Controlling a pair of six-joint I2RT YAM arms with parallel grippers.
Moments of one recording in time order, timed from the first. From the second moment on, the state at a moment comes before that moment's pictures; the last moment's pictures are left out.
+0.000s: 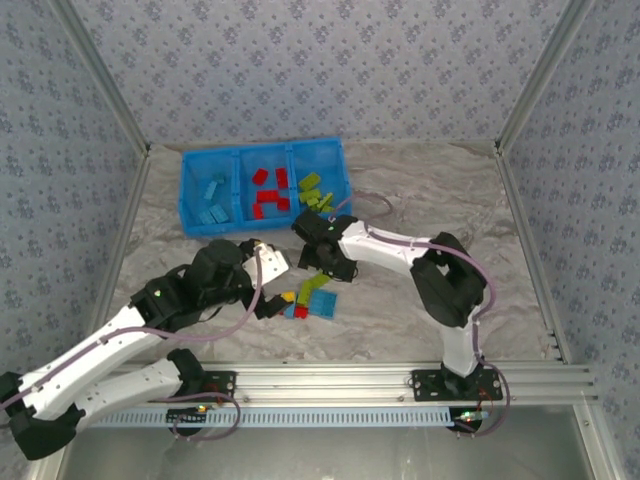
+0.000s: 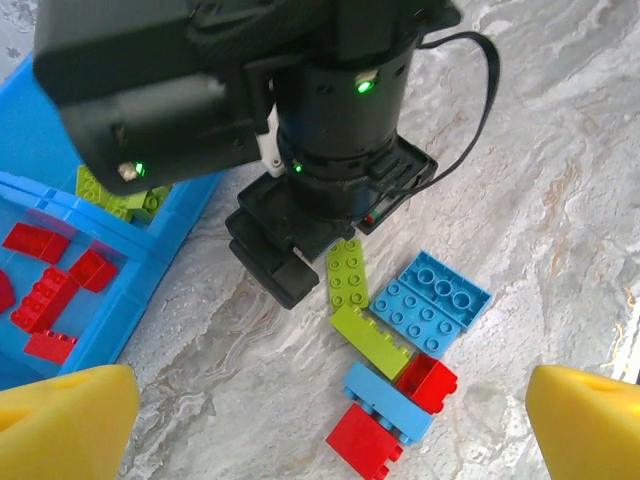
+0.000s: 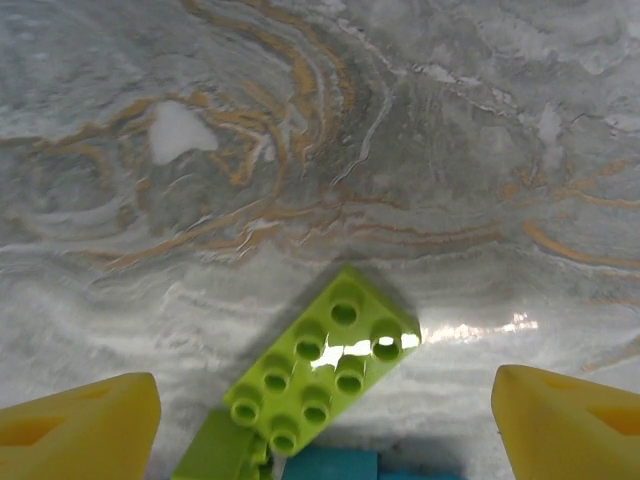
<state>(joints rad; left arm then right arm) -0.91 0.82 0.87 -0.67 -0.01 0.28 0.86 1.95 1.42 -0.81 0.11 1.10</state>
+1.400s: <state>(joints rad) -0.91 0.72 0.76 -0.63 0.08 0.40 0.69 1.78 1.56 -0.52 0.36 0.44</state>
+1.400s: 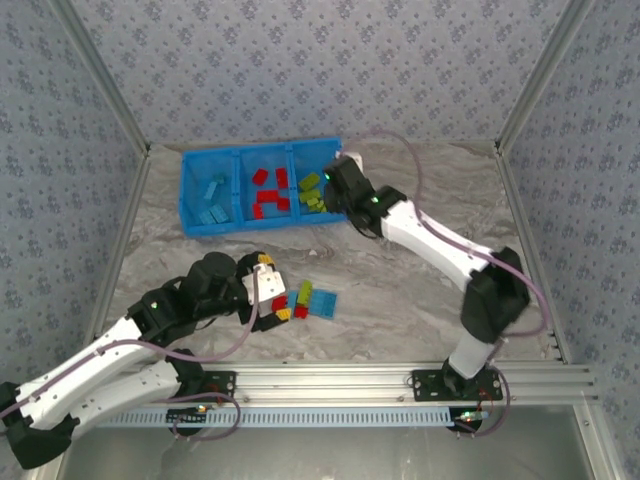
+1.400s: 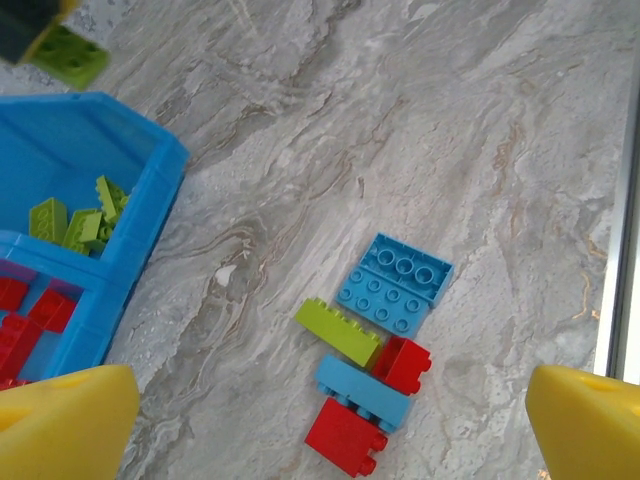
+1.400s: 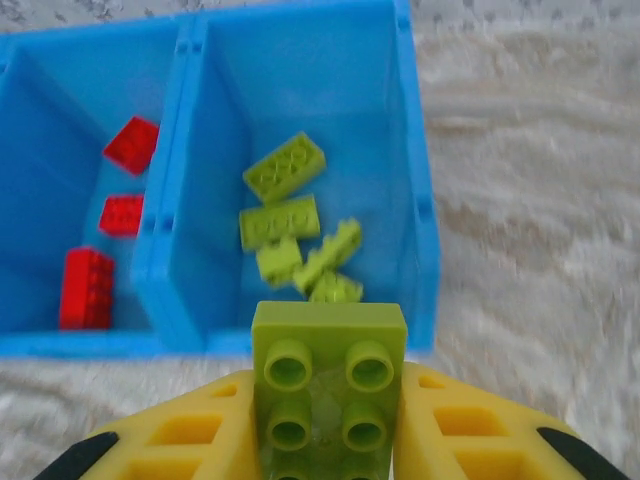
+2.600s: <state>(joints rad) -0.86 1.08 0.99 -0.64 -0.17 -0.24 0.61 1.56 1.77 -0.87 0.13 0.25</state>
